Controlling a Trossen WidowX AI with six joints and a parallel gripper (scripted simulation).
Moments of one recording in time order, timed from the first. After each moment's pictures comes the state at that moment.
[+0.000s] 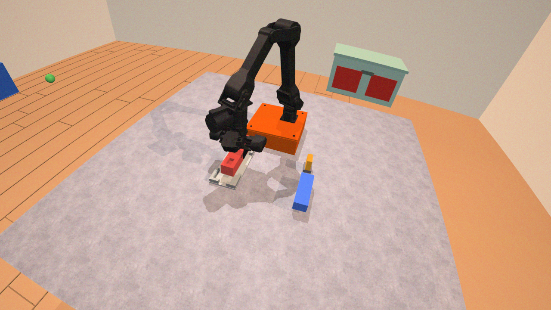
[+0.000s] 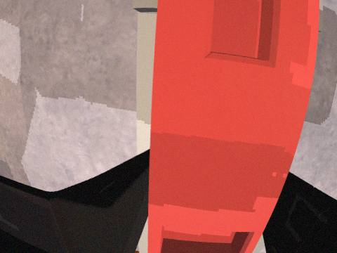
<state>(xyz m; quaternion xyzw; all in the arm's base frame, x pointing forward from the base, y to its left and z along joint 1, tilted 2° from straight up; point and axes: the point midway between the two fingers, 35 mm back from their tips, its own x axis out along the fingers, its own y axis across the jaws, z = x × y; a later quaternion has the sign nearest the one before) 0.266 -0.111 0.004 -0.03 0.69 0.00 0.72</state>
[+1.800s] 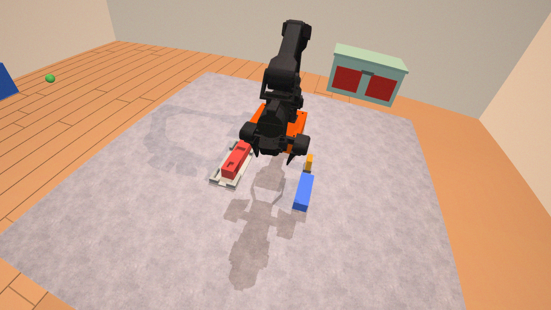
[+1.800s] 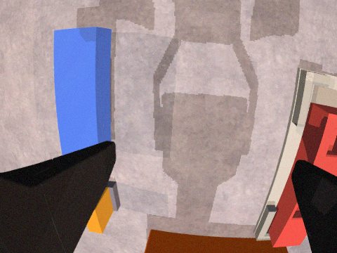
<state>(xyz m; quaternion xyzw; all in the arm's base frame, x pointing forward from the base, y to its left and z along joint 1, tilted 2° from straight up) 0.332 0.039 0.102 -0.03 0.69 0.01 0.73</state>
